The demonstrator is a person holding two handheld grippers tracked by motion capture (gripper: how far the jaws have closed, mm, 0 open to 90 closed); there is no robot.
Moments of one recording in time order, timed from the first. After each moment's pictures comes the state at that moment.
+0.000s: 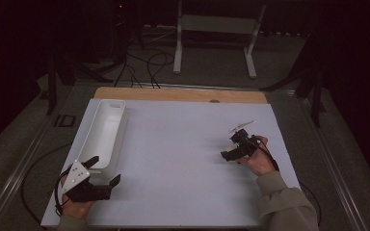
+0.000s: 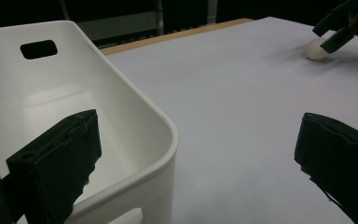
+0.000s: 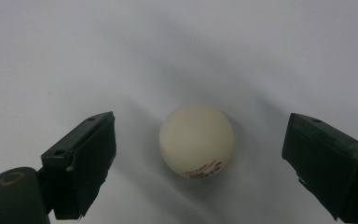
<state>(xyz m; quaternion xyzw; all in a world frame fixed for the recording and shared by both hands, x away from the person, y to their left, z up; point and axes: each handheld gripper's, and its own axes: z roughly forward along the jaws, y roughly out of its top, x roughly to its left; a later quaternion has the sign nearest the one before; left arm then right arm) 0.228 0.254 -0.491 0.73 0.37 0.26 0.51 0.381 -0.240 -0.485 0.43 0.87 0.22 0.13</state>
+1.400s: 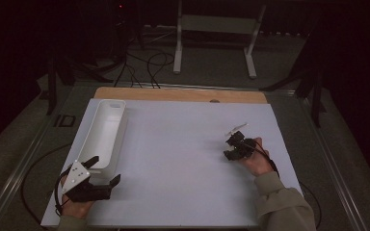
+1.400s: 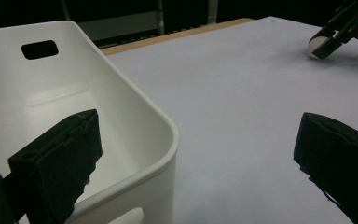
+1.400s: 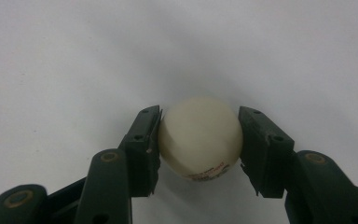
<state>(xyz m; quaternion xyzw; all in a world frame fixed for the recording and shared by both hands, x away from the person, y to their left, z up) 0.228 0.254 -0.491 0.73 0.37 0.26 0.50 0.379 -0.230 -0.493 0.41 0.88 0.18 0.16</state>
